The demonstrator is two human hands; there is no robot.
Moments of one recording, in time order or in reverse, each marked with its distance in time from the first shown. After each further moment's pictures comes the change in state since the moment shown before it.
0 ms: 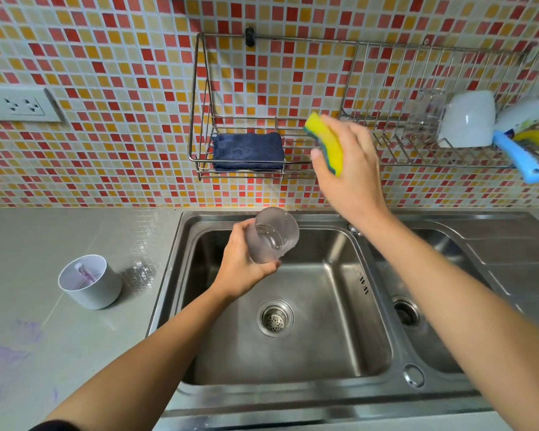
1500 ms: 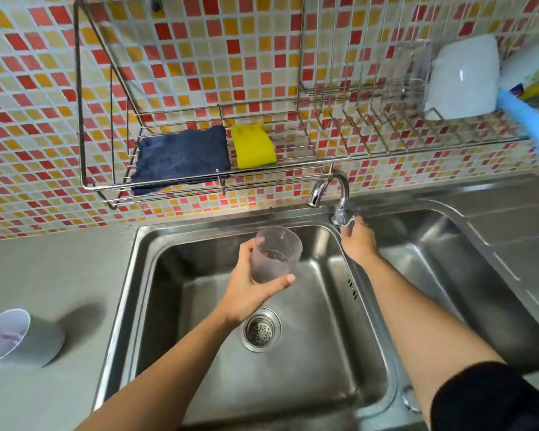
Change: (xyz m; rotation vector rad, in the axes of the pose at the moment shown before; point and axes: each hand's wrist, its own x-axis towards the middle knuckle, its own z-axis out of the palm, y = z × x) left_hand 0.044 -0.026 0.088 -0.217 -0.260 -0.204; right_hand -0.060 0.270 0.071 -0.273 -0.348 0.828
